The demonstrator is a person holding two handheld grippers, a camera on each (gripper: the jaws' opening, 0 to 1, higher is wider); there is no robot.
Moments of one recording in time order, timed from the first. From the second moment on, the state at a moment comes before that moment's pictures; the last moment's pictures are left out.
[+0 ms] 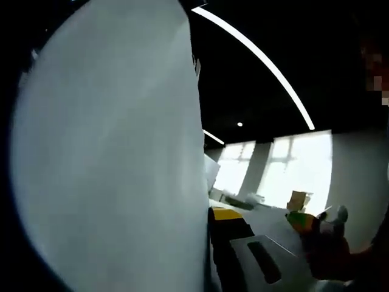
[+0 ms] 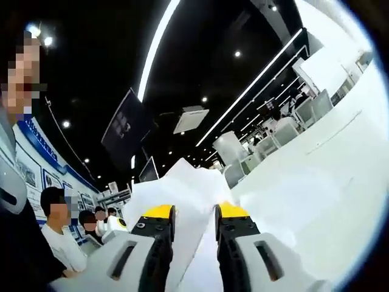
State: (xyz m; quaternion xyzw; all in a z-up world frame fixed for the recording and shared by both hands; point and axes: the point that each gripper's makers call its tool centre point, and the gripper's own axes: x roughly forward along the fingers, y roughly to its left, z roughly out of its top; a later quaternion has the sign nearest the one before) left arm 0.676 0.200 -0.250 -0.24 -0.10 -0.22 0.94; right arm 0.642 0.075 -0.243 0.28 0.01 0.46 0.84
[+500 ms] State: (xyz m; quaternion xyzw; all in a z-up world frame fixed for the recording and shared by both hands) left arm 0.675 0.203 -0.249 -0.25 -0.10 -0.21 0.94; right arm 0.661 0.052 -0.245 0.28 0.01 0.44 0.85
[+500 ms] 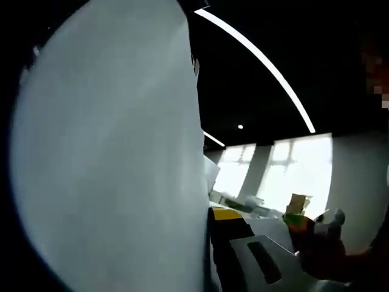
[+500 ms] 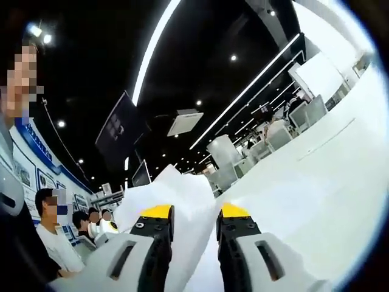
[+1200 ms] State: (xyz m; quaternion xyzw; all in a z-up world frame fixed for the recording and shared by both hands) left arm 0.675 0.207 -0.248 -0.26 -0.11 -0.20 0.94; right arm 0.684 0.033 -0.254 0.26 0.02 0.40 0.88
